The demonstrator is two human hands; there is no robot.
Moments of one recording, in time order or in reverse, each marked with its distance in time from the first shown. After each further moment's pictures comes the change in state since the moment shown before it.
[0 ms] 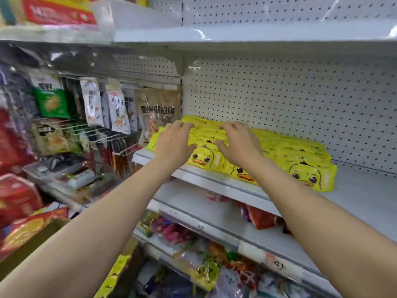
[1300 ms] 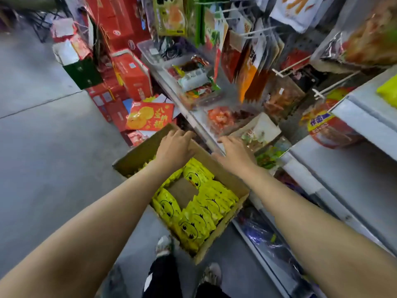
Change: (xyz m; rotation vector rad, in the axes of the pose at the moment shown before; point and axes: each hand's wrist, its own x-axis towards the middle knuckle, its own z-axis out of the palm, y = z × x) left_hand -0.200 -0.464 0.119 0.095 -0.560 -0.571; right_hand 0.021 -0.365 0.419 0.302 -0.820 -0.268
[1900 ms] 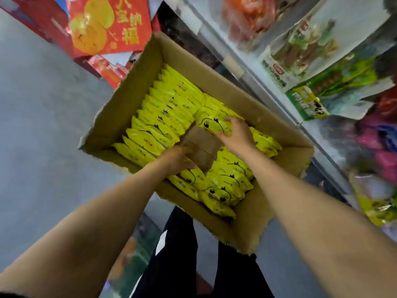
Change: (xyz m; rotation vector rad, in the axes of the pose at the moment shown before) left_hand 0.015 -0.167 0.268 -0.288 -0.904 -0.024; right_hand 0.087 0.019 0.273 0.470 -0.218 0.562
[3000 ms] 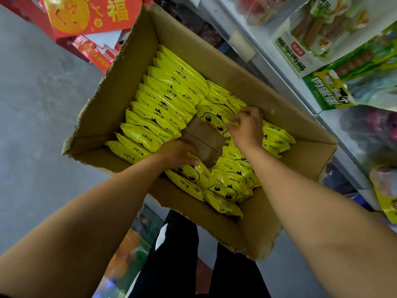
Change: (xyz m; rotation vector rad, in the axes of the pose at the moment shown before) left_hand 0.030 -0.022 0.001 0.005 -0.078 0.040; right_hand 0.035 0.030 0.033 -0.049 0.219 0.042
